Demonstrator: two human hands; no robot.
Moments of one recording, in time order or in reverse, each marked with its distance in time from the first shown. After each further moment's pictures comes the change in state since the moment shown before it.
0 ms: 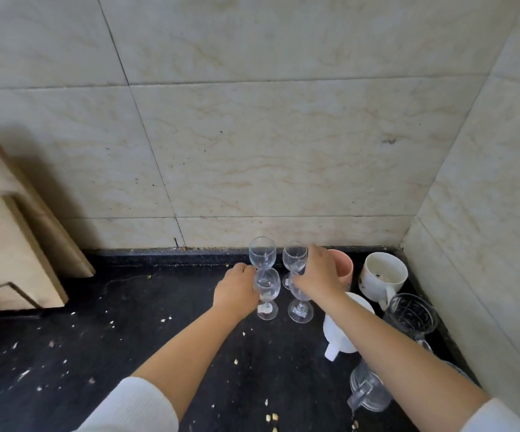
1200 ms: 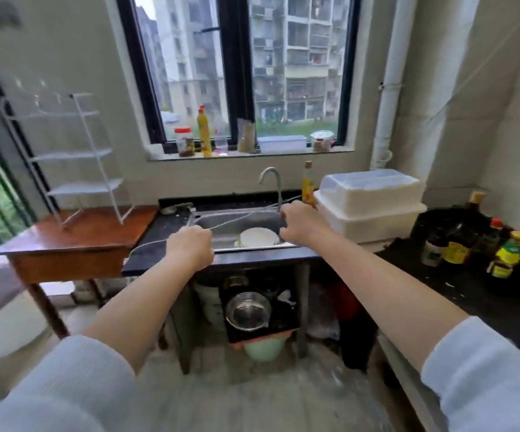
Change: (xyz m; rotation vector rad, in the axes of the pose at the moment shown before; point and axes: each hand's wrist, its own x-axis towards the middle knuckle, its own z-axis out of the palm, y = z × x) left_hand -0.941 -0.253 -0.125 0.397 0.400 -1.561; right_hand -0.746 -0.484 0.079 -0.047 -0.466 -1.760
